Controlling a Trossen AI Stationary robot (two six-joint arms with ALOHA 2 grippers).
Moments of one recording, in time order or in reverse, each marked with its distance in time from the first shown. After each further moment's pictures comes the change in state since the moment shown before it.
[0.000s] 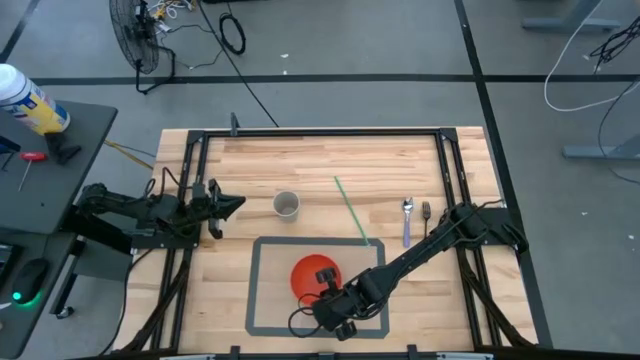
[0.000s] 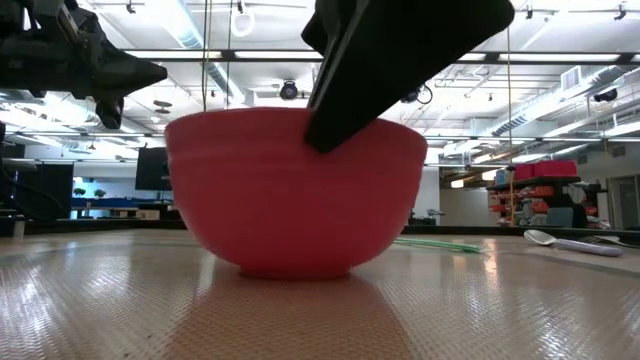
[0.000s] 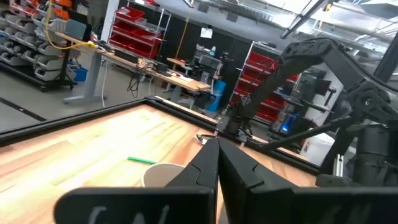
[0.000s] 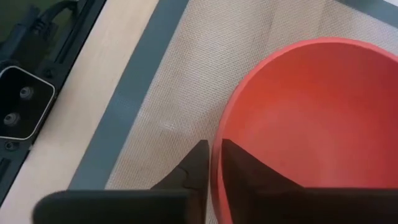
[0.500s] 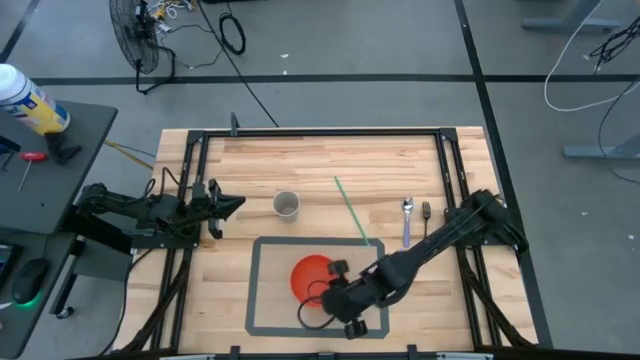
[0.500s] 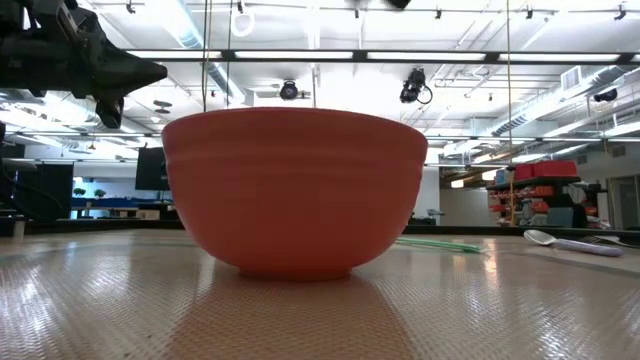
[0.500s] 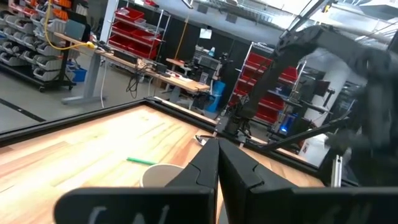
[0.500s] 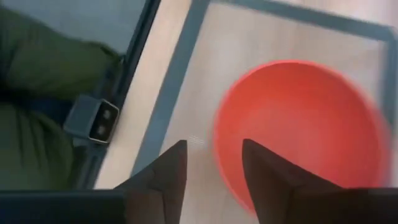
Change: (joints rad) left arm 0.000 0.000 0.000 0.005 0.001 0.000; right arm 0.000 -0.193 0.009 -0.124 -0.047 0.146
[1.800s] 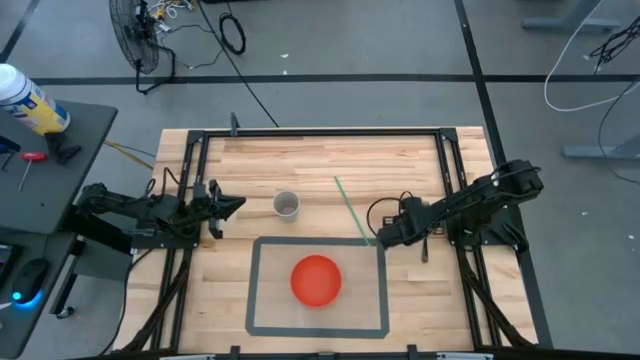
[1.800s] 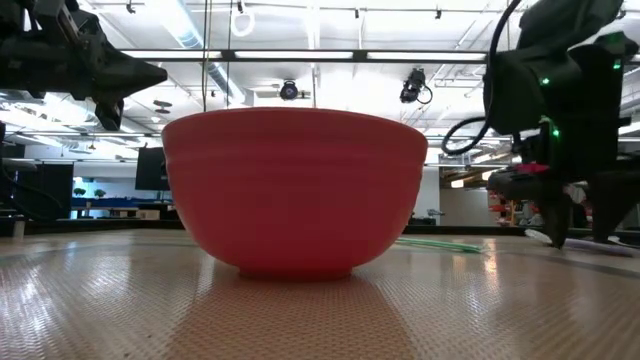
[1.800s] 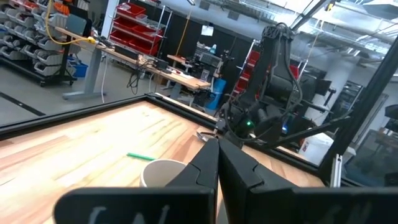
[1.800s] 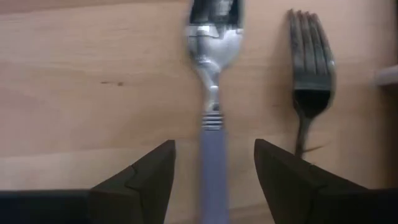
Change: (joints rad) left arm 0.000 0.000 0.000 -0.019 -0.002 -0.023; right arm -0.316 -0.365 -0.951 -0.247 0.157 1.617
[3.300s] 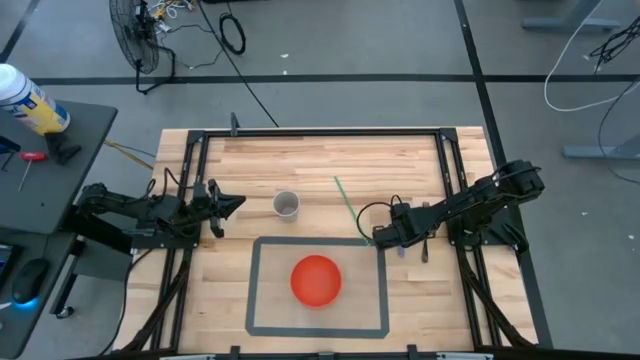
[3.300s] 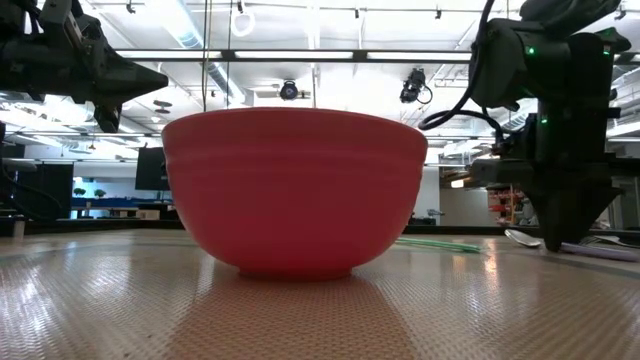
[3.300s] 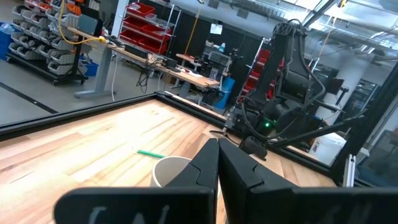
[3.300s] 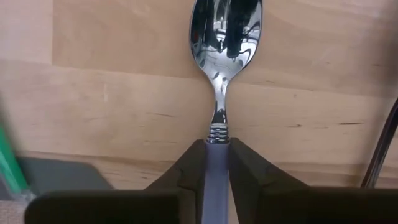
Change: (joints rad) left arm 0.000 0.000 0.000 -0.020 -0.037 -0.002; right arm 0.035 0.000 0.035 0.154 -0.115 -0.141
